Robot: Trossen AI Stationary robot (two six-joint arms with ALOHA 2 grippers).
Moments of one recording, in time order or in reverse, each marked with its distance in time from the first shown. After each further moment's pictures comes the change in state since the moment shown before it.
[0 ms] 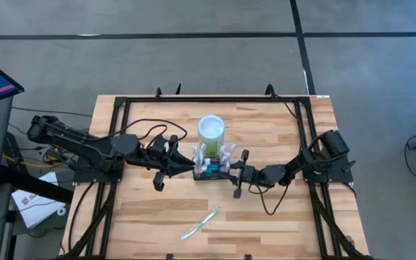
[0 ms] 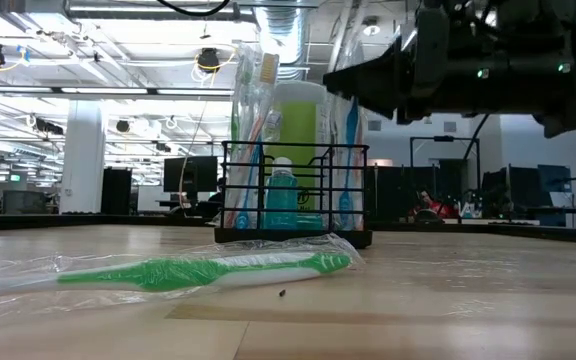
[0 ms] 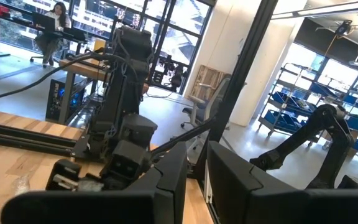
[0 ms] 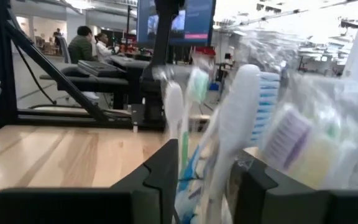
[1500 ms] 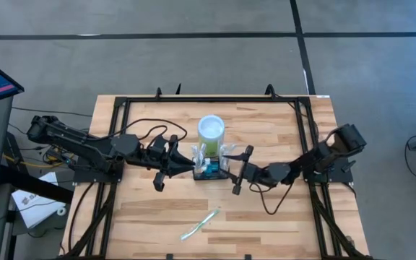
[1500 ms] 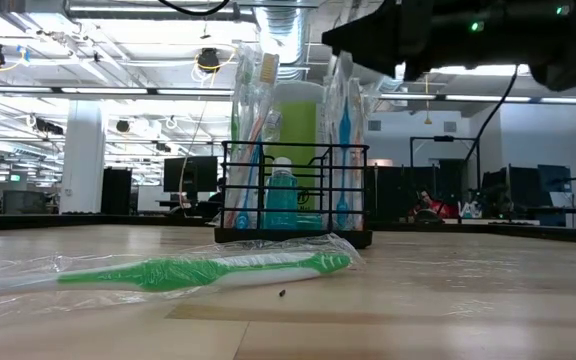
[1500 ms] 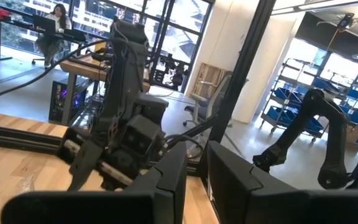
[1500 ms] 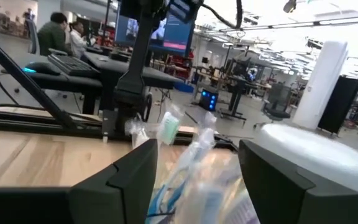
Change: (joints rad) left arm 0.000 0.000 0.000 -0.008 0.000 0.026; right arm 0.023 -0.192 0.055 -0.218 0.113 -0.142
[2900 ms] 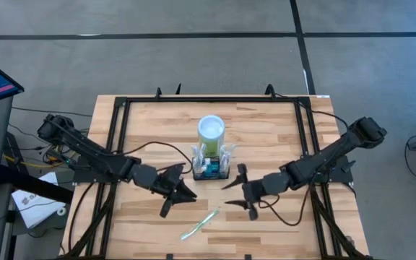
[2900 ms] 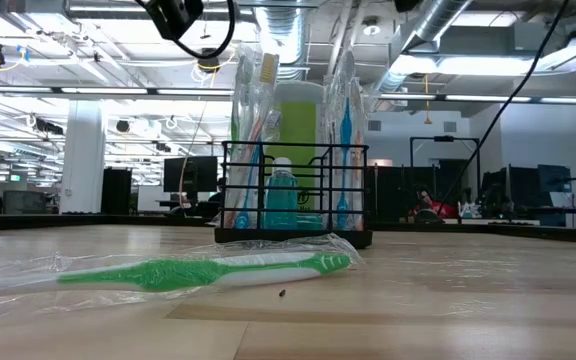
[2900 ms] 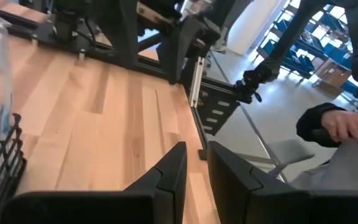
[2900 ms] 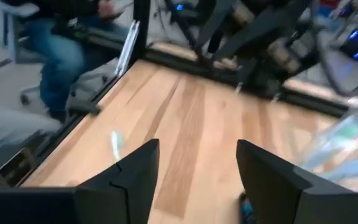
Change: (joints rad) left arm -0.183 0.185 -0.058 -0.078 -0.050 -0.179; right arm 0.119 -0.263 0.311 -1.051 -0.356 0.207
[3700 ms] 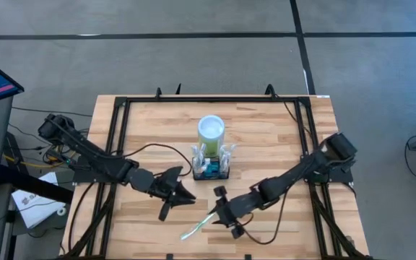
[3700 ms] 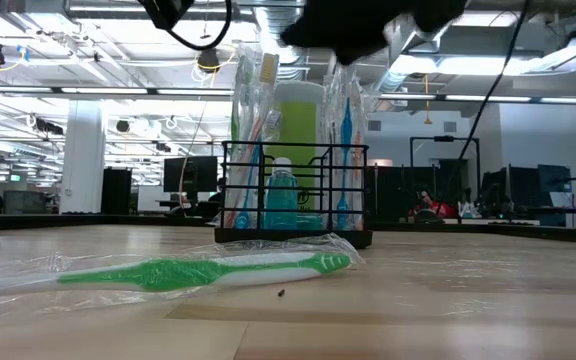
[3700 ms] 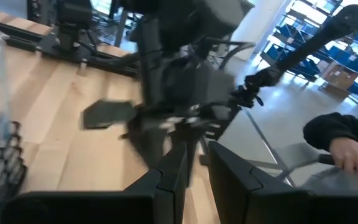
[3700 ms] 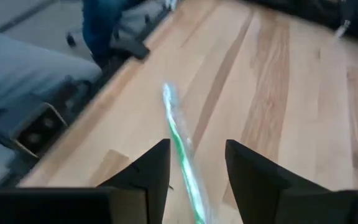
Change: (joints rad) left arm -0.058 0.000 0.001 0.021 -0.087 0.021; right arm 0.023 0.412 0.267 -0.118 -0.189 0.059
